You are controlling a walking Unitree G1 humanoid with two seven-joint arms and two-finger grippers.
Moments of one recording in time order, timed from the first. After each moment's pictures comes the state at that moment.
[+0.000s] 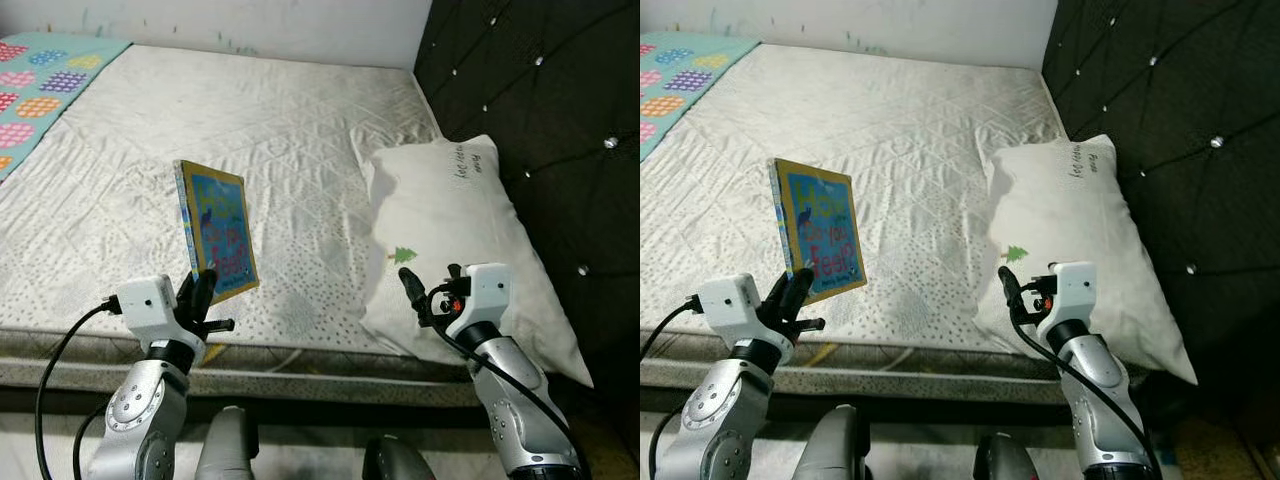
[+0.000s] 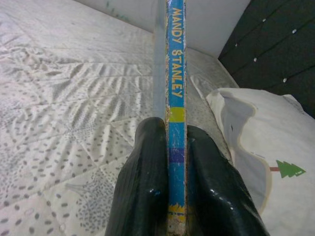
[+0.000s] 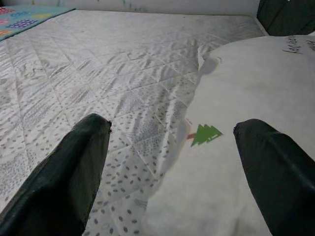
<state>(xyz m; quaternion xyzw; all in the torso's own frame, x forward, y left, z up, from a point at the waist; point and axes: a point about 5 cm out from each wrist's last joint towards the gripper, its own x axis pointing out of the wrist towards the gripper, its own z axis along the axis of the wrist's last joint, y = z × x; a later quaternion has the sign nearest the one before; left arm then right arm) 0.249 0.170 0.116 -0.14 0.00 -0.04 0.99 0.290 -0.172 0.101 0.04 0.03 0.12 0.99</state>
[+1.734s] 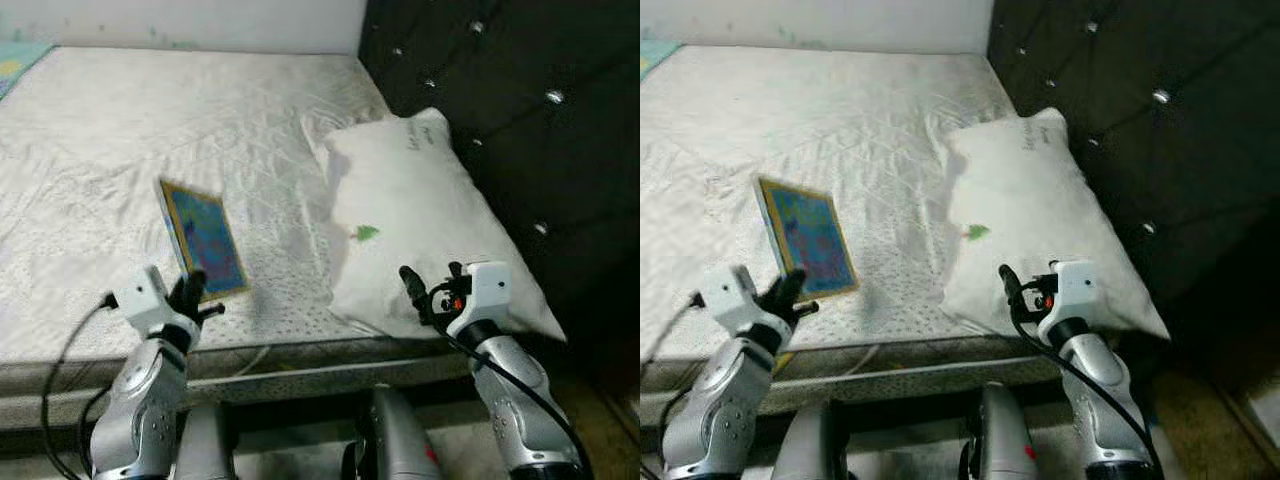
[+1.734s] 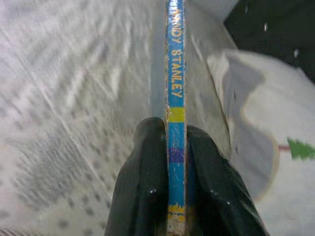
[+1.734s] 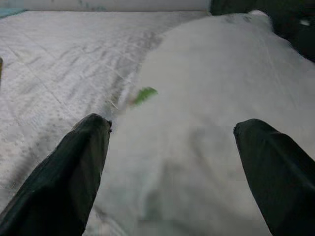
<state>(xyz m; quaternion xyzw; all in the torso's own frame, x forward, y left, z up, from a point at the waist) 0.279 0.183 0.100 -0.23 0.09 0.03 0.97 0.289 -0.178 0.102 0.03 0.03 0.11 0.99</state>
